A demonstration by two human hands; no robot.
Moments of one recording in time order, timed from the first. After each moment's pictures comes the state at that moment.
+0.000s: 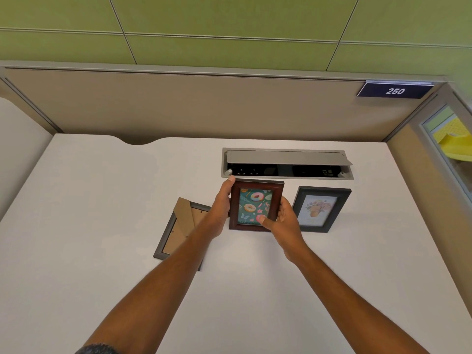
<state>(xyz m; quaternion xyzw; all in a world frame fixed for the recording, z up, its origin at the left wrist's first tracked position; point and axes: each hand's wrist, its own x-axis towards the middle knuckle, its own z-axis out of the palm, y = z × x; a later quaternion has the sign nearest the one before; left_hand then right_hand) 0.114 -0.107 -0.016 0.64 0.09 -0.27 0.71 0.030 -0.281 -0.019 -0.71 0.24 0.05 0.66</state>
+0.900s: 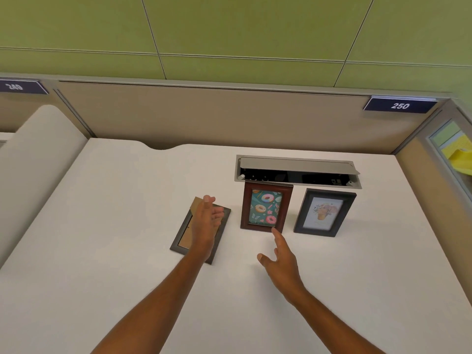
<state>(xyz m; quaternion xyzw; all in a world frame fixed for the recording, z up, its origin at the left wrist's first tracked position) 0.044 -0.039 0.000 0.67 0.20 -0.07 0.71 -0.065 -0.240 -0.020 -0.79 0.22 0.12 0.56</state>
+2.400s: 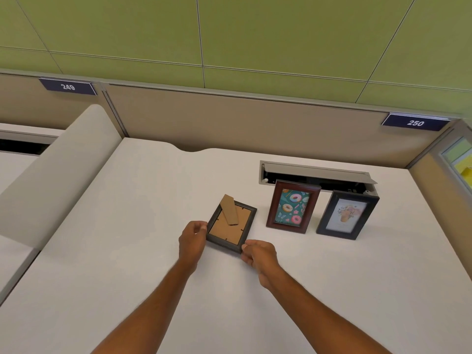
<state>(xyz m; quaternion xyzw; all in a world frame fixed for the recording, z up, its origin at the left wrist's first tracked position) -0.012 0.097 -0.022 0.77 0.25 -0.06 0.59 -0.047 -0.104 -0.020 -0.60 0.37 0.17 0.69</state>
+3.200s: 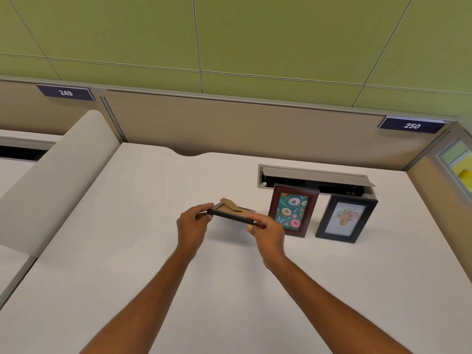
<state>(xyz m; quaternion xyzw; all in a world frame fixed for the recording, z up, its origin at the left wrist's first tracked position) 0.026 0.096 0.005 0.76 0.14 0.02 0.63 -0.010 -0.114 0.019 -0.73 0.21 -0.01 0.65</state>
